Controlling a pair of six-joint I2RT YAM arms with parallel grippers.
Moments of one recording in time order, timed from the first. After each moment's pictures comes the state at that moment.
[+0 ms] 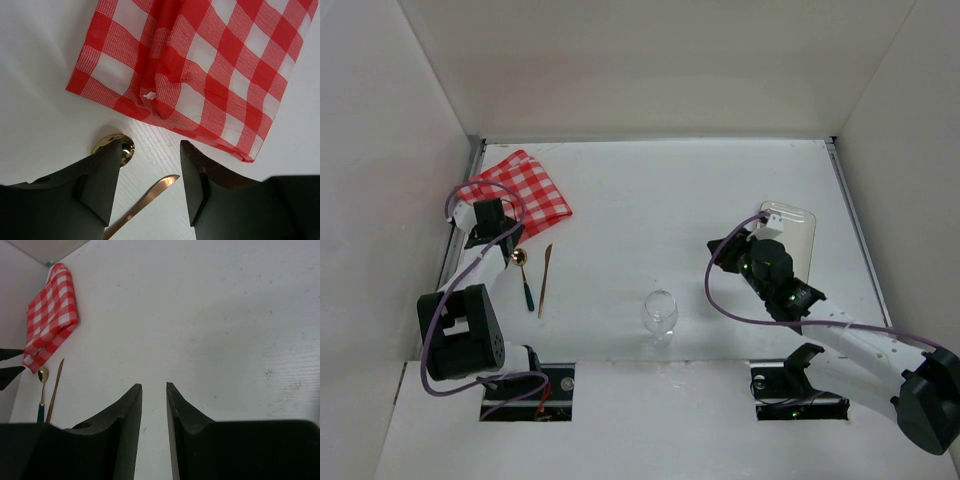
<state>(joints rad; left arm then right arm) 0.18 1.38 0.74 -0.15 -0.24 -0.87 0.63 0.94 0.46 0.19 0.27 0.71</state>
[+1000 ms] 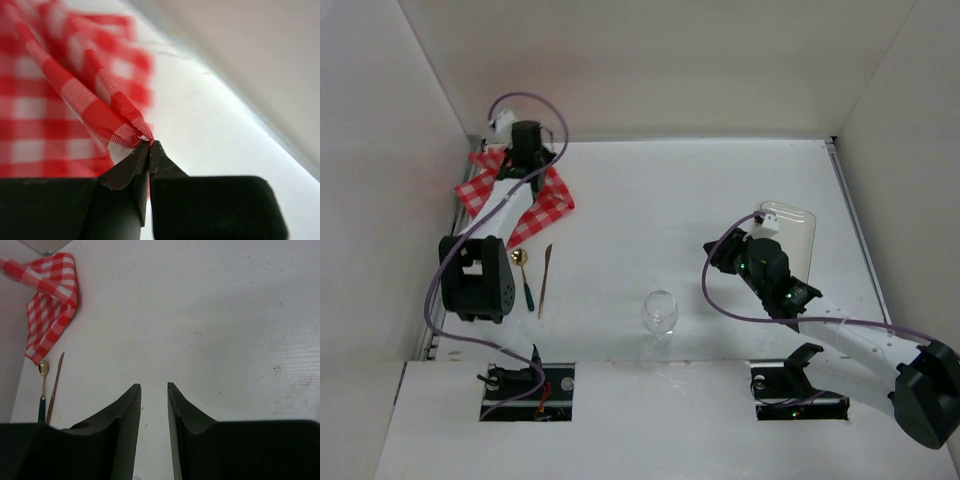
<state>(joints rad) -0.05 1.71 1.33 -0.10 -0.32 -0.67 0.63 0.98 0.46 0.20 0.24 0.72</state>
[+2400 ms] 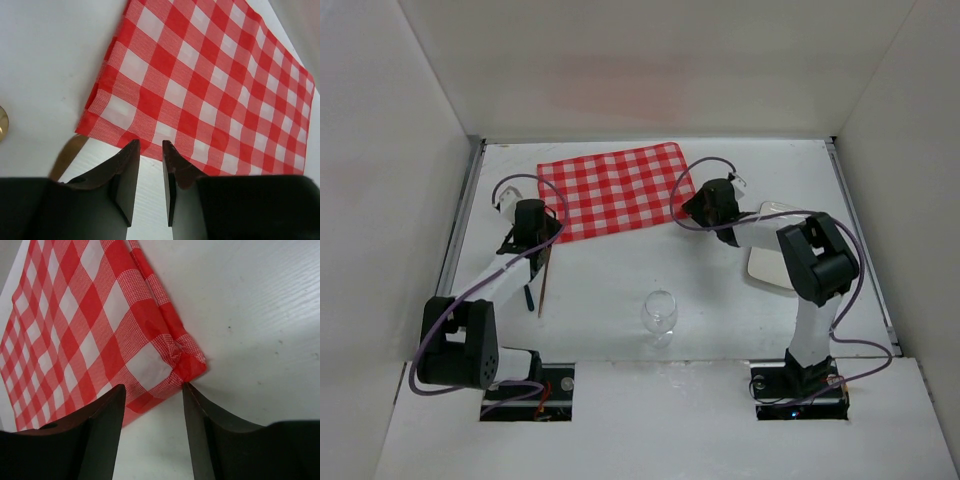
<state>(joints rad) -0.14 1.32 0.65 0.08 -0.24 -0.85 0.43 1.92 1.07 0.24 0.20 0.99</state>
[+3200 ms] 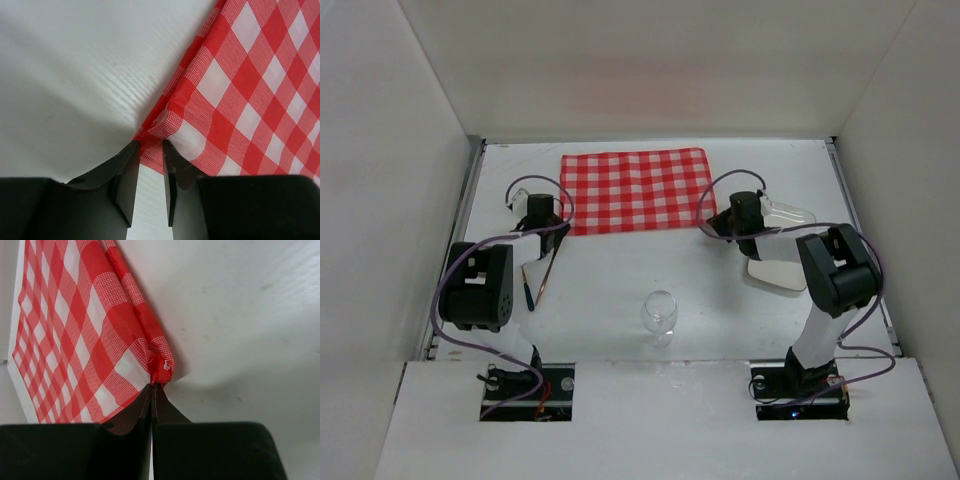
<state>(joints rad) -0.09 1.66 0.76 0.12 -0.17 -0.89 0.32 1.82 0.89 0.30 0.13 1.12</state>
